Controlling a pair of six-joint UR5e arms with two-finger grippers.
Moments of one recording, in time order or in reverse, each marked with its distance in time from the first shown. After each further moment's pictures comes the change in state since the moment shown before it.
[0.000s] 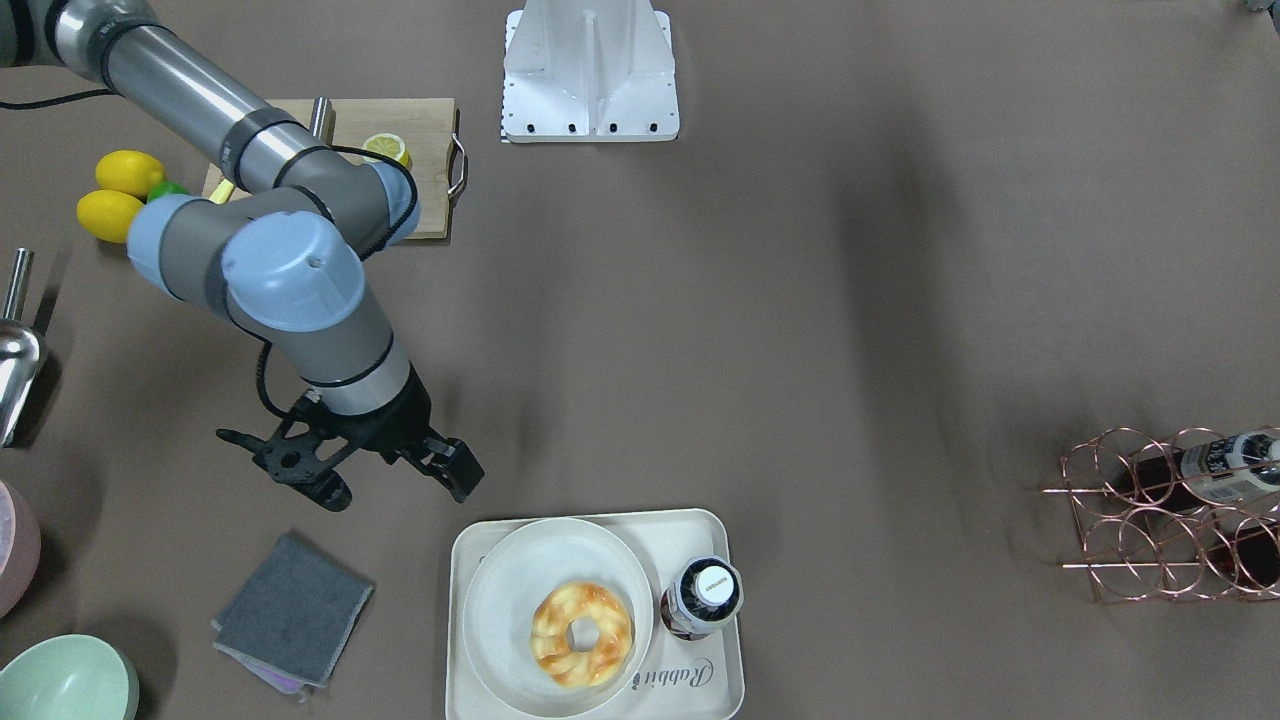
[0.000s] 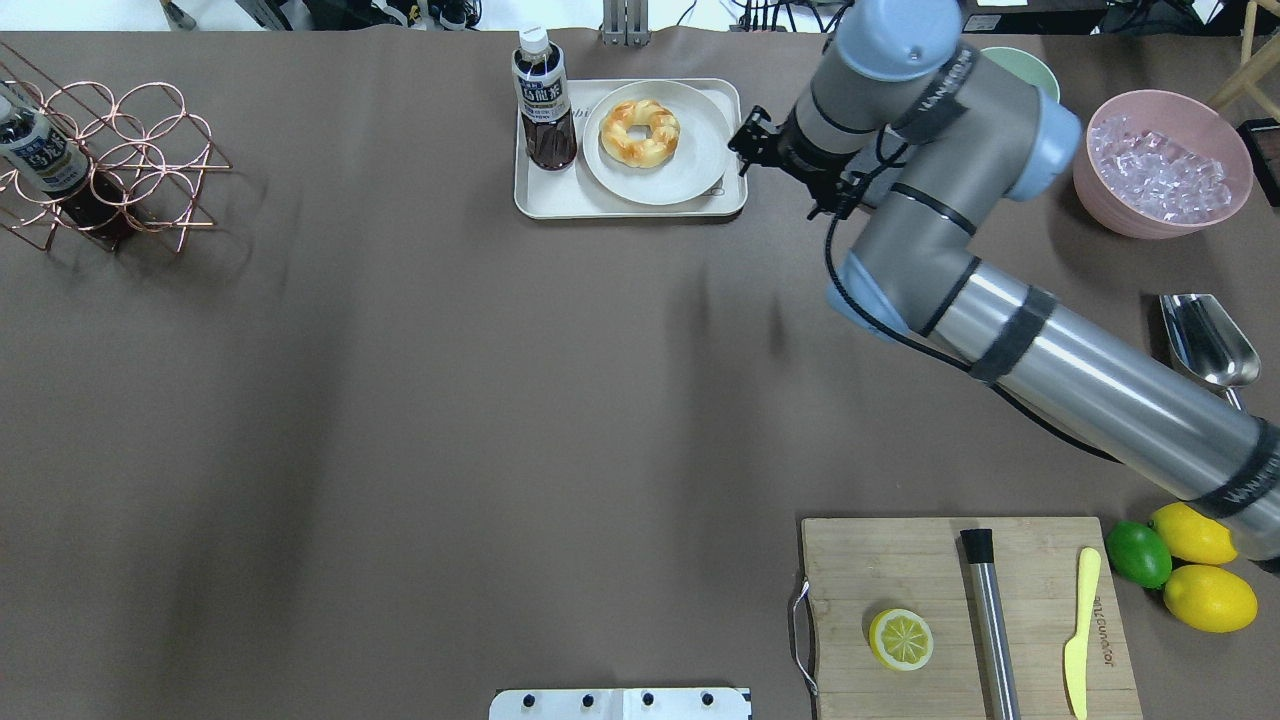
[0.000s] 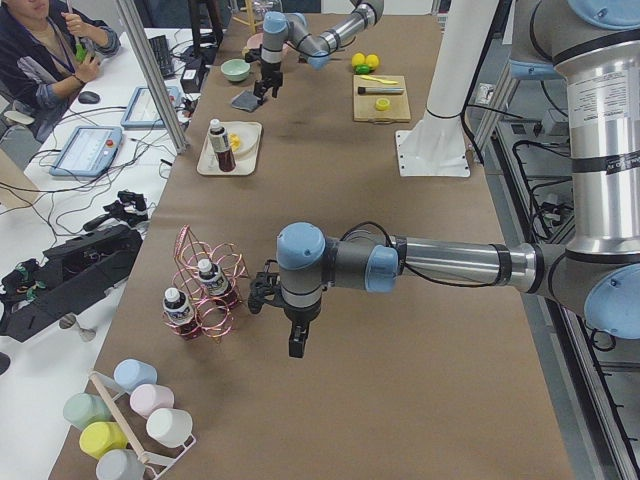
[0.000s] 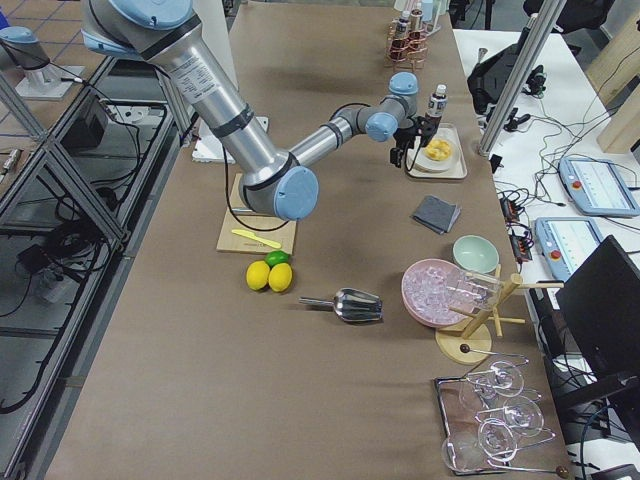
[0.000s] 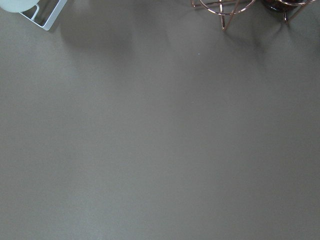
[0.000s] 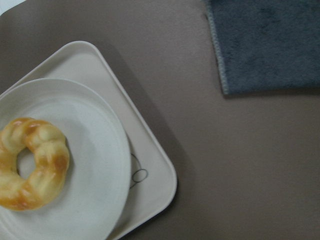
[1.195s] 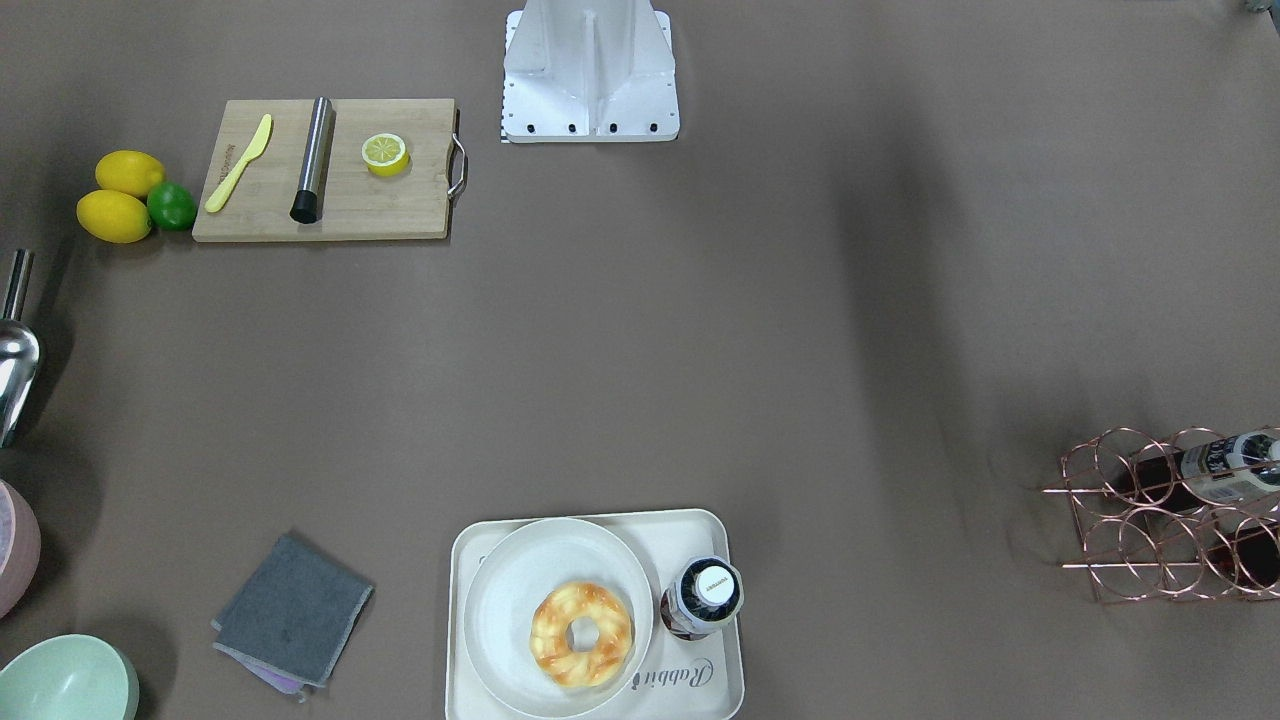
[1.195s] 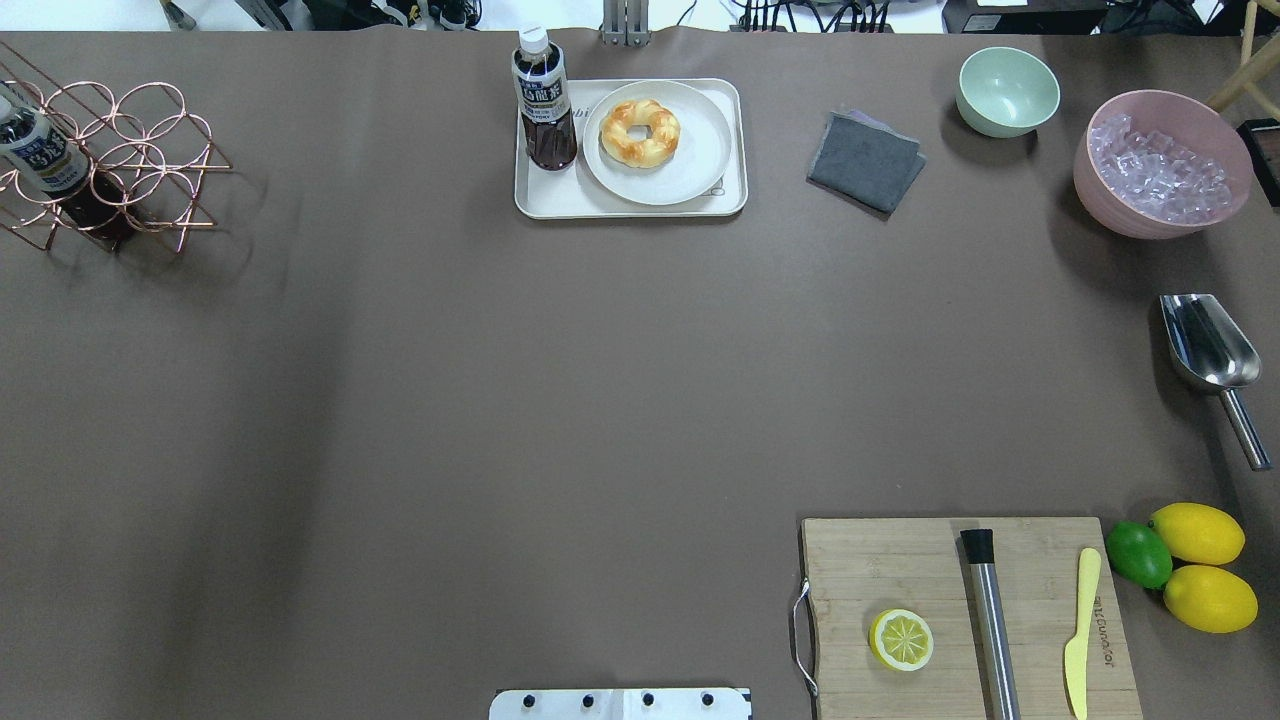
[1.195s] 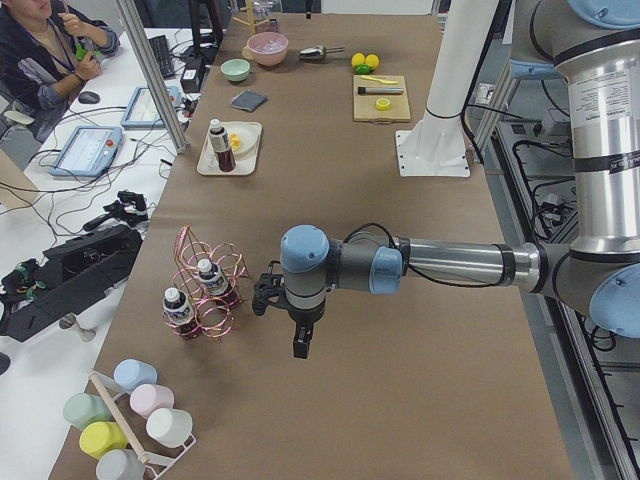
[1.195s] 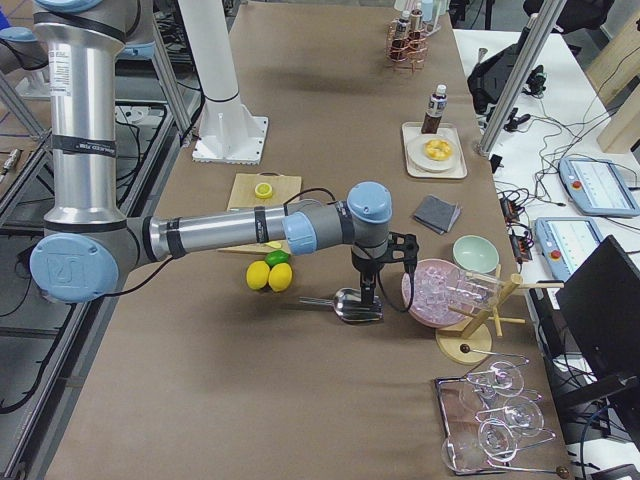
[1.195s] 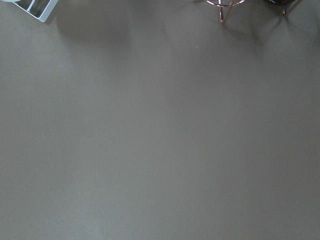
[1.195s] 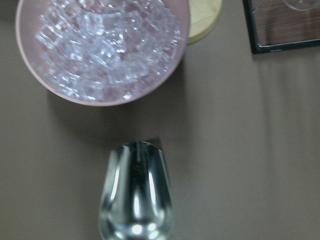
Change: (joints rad) left arm 0.000 0.016 -0.005 -0.001 -0.017 0.002; right arm 0.605 -0.770 0.401 -0.190 0.287 -1.259
